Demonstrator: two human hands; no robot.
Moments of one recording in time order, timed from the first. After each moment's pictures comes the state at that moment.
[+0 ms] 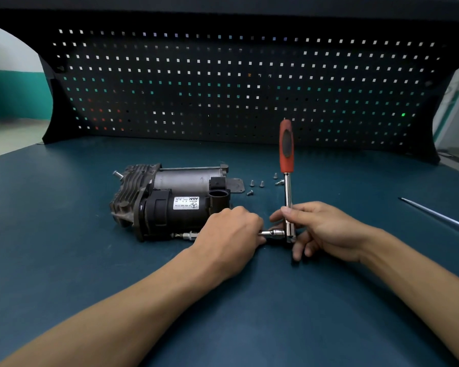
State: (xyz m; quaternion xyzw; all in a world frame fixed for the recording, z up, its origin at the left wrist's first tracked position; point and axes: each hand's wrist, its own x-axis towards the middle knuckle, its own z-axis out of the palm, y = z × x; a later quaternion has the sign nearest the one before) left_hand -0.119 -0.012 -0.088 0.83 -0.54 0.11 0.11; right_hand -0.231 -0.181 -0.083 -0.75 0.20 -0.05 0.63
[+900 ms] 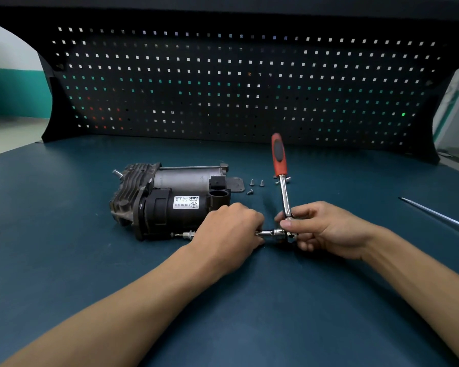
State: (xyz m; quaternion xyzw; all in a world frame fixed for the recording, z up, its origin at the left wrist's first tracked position) left_hand -0.118 -0.009 -0.083 0.83 -0.54 0.08 0.13; right_hand -0.236 -0.184 -0.079 -0.75 0.17 -0.03 0.64
